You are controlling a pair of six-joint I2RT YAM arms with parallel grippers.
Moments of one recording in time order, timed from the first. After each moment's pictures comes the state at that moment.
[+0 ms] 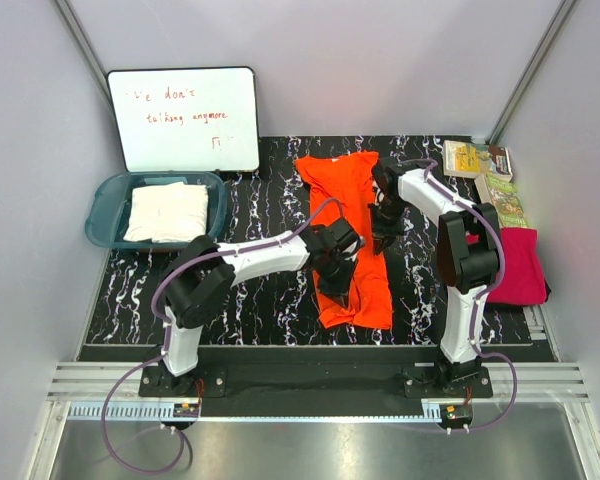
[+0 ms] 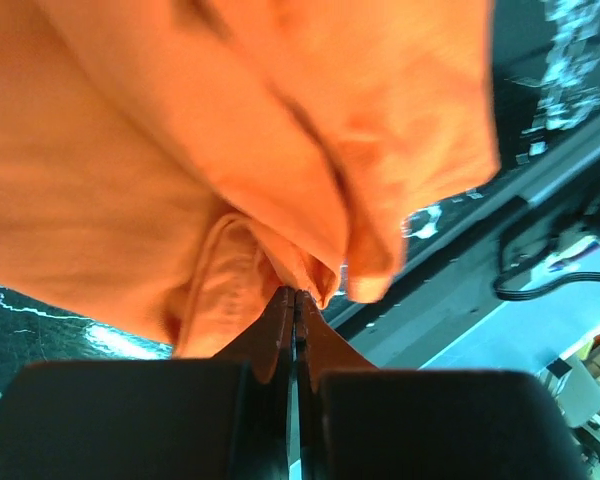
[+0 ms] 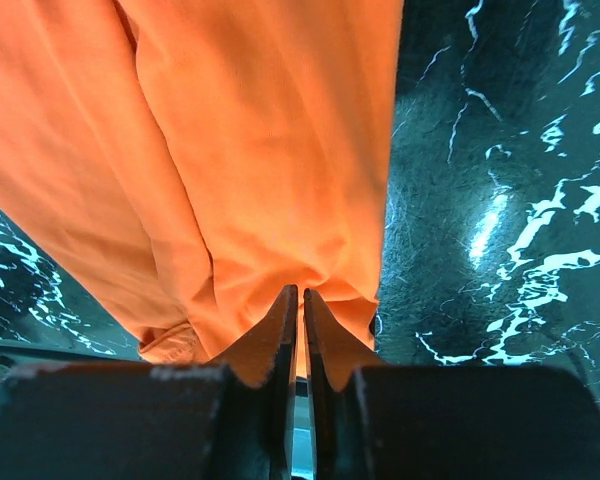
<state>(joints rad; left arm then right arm) -0.95 1.95 1.37 -0.61 0.36 -0.62 0.30 2.03 1.60 -1.09 -0.15 0.33</state>
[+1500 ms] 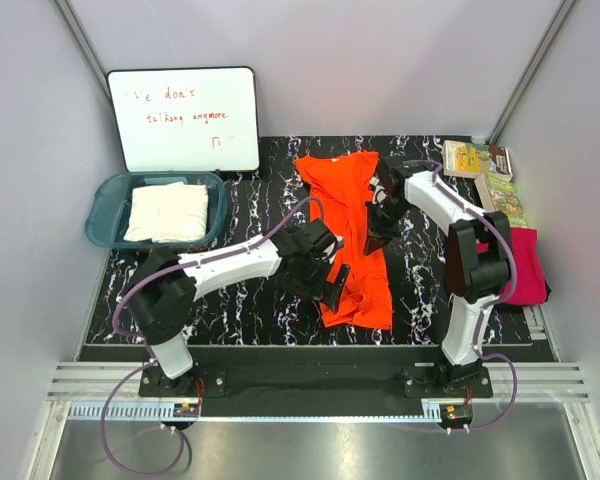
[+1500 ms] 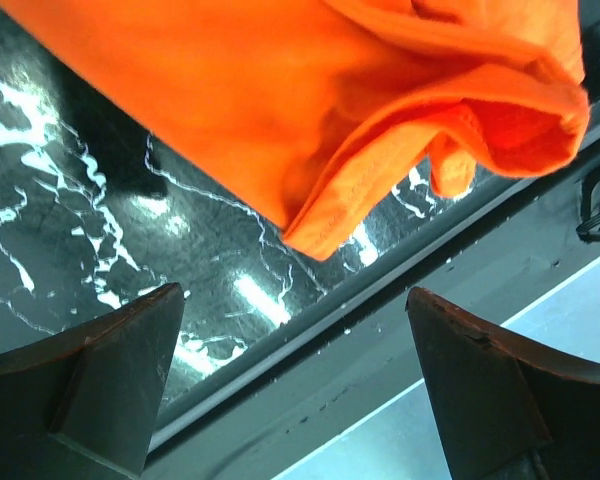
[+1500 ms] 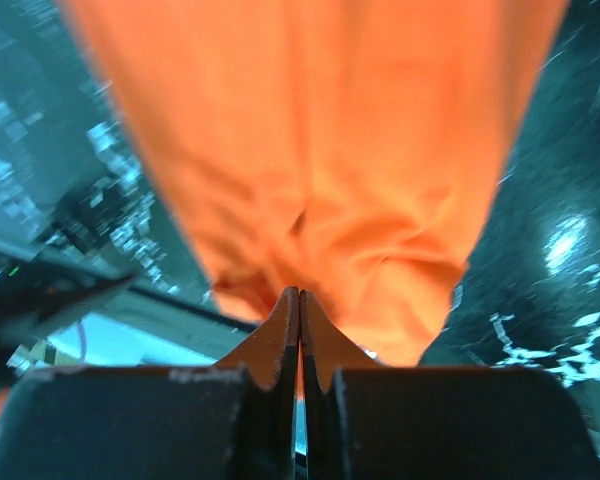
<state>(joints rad) -0.92 1.72 1.23 -0.71 0.24 -0.50 0.30 1.96 1.54 -1.07 -0.34 0.33</state>
